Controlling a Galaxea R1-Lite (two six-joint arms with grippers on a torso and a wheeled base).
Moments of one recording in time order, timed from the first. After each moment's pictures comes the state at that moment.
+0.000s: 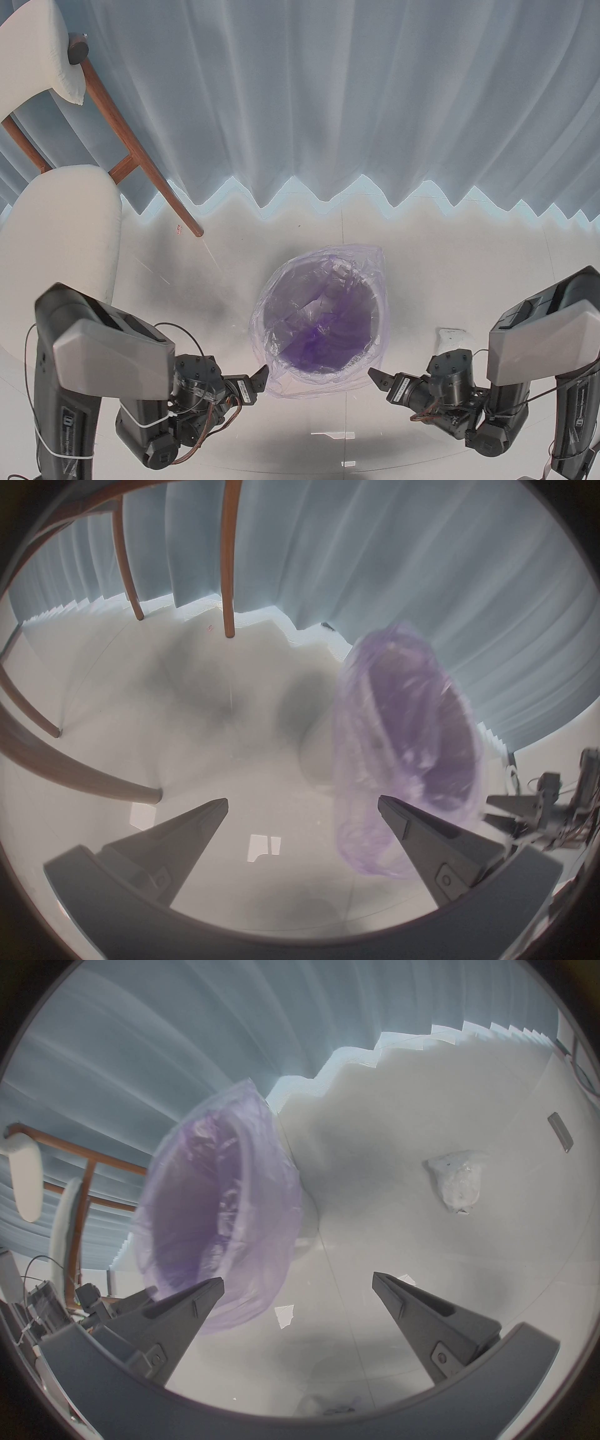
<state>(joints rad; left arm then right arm) -0.58 2.37 -0.34 -1.55 0.28 -0.50 0.64 2.30 -0.31 -1.42 -0.23 0.76</state>
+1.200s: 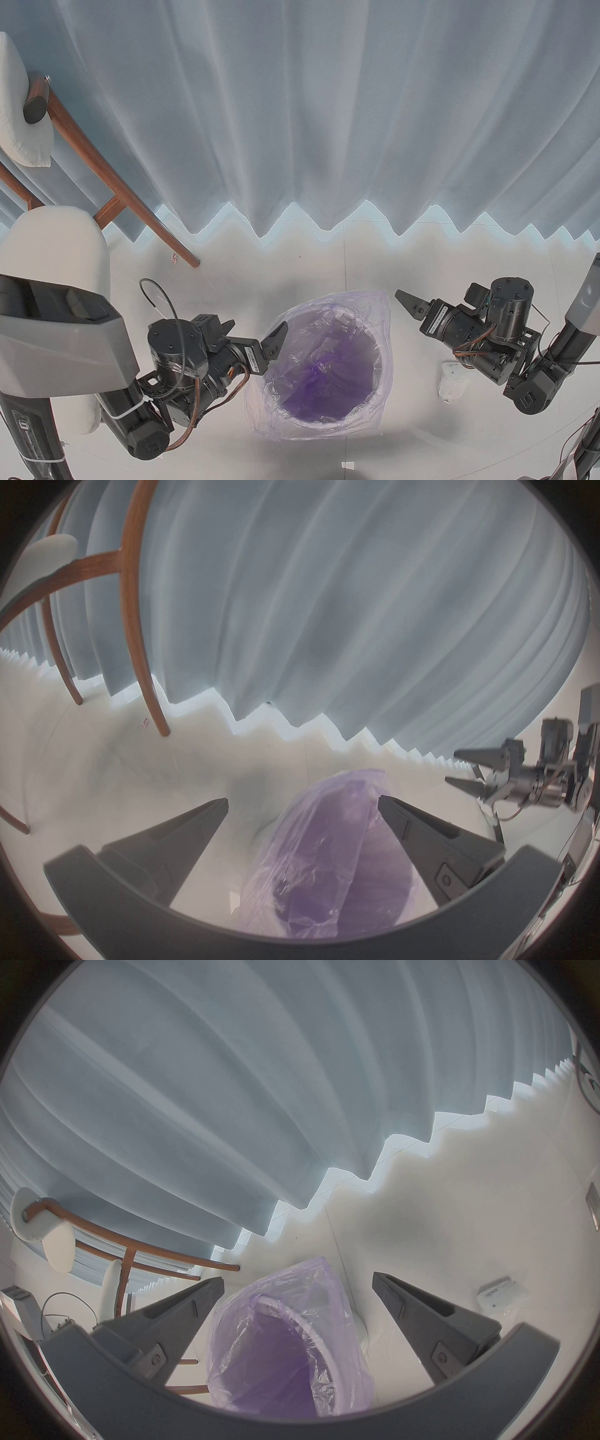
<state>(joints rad) -0.62 2.13 -0.40 -1.55 0.20 -0.34 0.49 1.94 -0.42 -1.26 -0.11 0.62</state>
